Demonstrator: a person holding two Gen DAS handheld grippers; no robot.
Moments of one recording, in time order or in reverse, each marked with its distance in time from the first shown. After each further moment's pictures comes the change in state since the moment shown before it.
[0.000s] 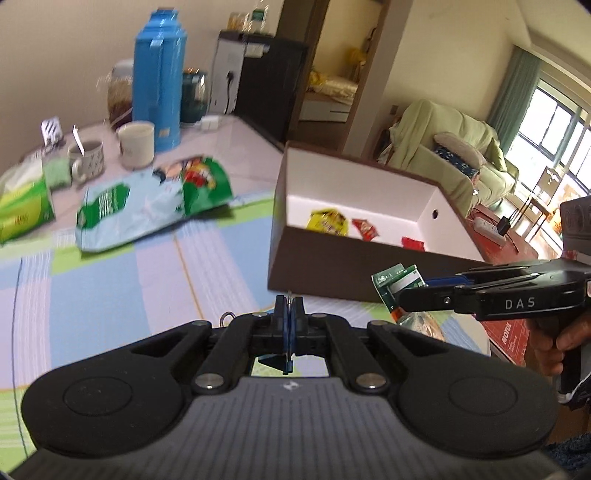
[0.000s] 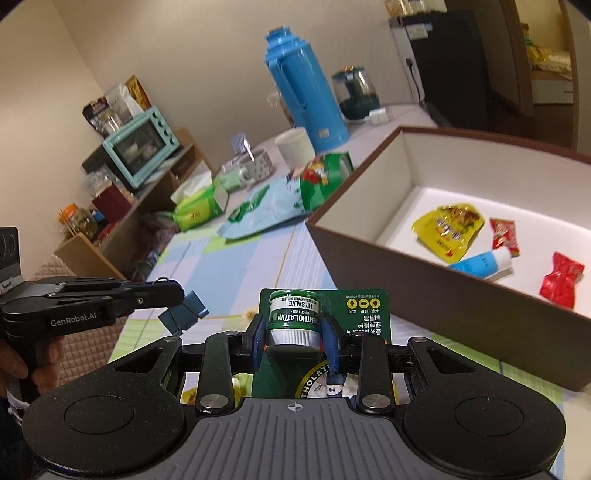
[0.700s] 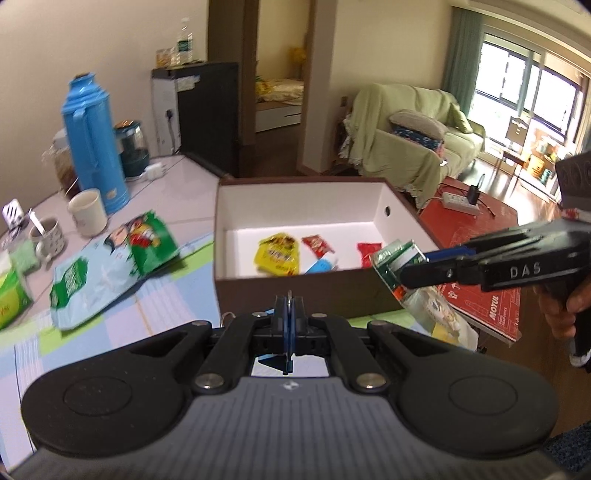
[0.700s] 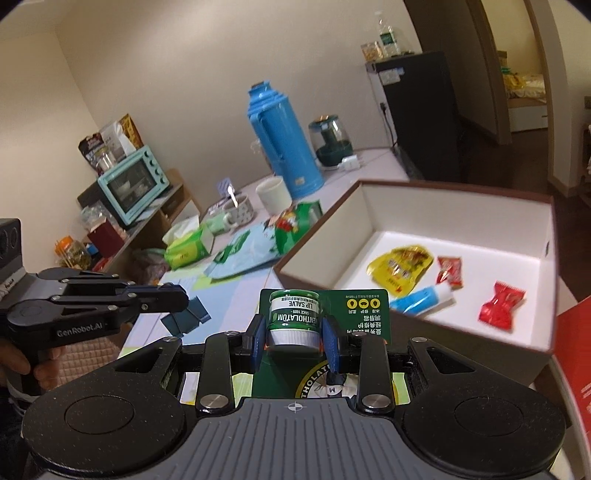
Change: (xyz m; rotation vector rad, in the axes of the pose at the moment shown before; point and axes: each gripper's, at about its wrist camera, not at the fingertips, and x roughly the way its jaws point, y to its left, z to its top) left arm -0.001 -0.077 0.038 0.240 -0.024 -0.052; right arm -0.079 -0.022 0.011 0.000 -0.126 -0.041
